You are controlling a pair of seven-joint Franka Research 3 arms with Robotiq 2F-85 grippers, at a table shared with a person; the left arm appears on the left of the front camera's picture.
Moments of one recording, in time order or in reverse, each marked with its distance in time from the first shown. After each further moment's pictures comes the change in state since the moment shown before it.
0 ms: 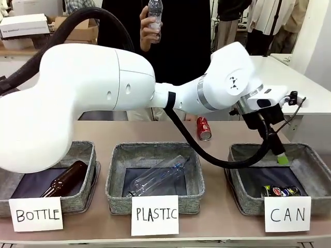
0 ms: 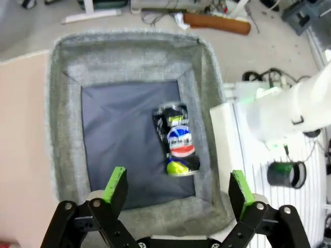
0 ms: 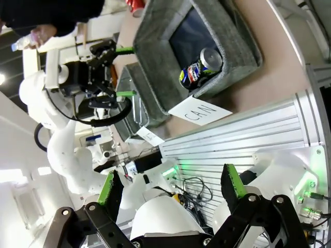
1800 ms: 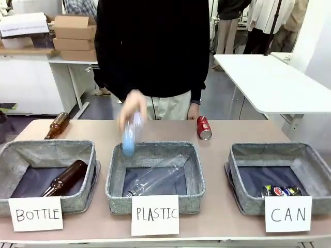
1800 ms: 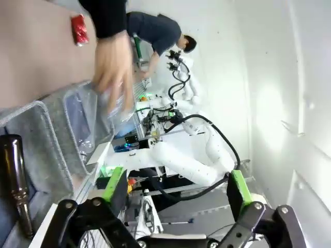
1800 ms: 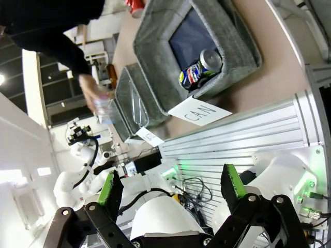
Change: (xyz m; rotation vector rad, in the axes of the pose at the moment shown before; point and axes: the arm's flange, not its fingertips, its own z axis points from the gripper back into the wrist) left arm -0.645 -0.198 0.430 -0.348 -1.100 1.084; right arm 0.000 0.001 0.001 -0.003 -0.002 0.000
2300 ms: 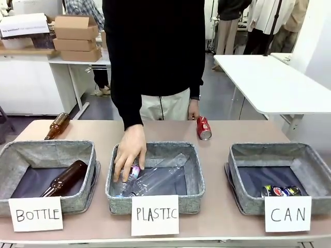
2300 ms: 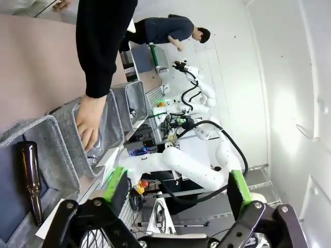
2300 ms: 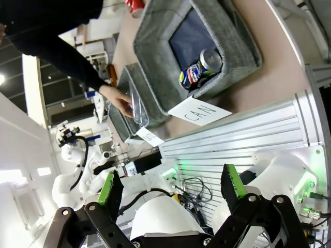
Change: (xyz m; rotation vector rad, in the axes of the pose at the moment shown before) left arm 0.032 -0.068 0.027 0.108 -0.009 -0.034; right arm 0.000 0.000 0.000 0.000 0.000 0.000
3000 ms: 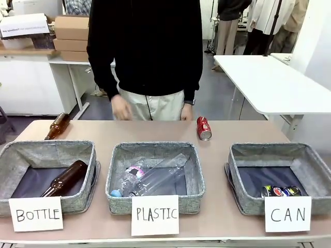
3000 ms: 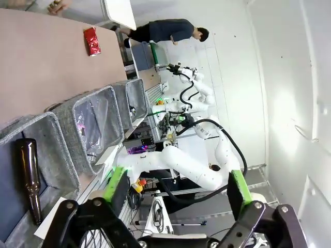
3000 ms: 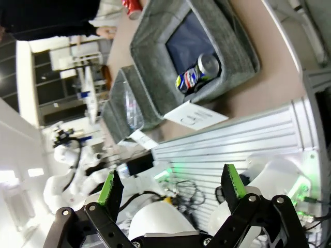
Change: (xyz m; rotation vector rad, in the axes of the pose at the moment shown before) left arm -0.001 0.008 -0.003 -0.005 0.007 0.019; right arm 0.008 0.014 -0.007 -0.052 -0.007 0.038
